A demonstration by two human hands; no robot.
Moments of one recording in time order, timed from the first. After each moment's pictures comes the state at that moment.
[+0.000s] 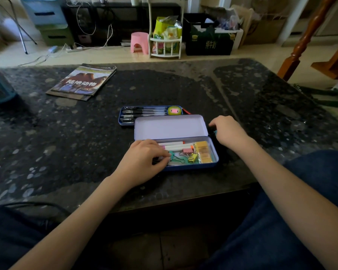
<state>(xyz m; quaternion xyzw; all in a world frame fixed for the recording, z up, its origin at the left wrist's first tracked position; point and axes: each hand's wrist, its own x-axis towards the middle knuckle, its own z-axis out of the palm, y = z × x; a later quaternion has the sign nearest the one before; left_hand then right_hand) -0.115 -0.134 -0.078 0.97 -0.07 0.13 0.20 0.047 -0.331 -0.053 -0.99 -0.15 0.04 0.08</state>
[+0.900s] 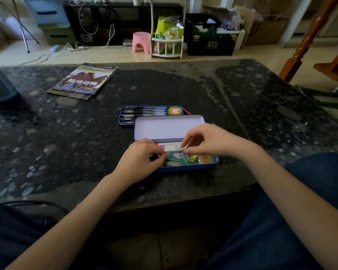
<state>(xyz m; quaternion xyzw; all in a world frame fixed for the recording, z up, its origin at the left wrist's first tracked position) -0.113 -0.134 -0.077 0.95 -0.04 0.13 0.27 0.006 -0.322 -0.027 -0.86 -0.37 0.23 0.26</state>
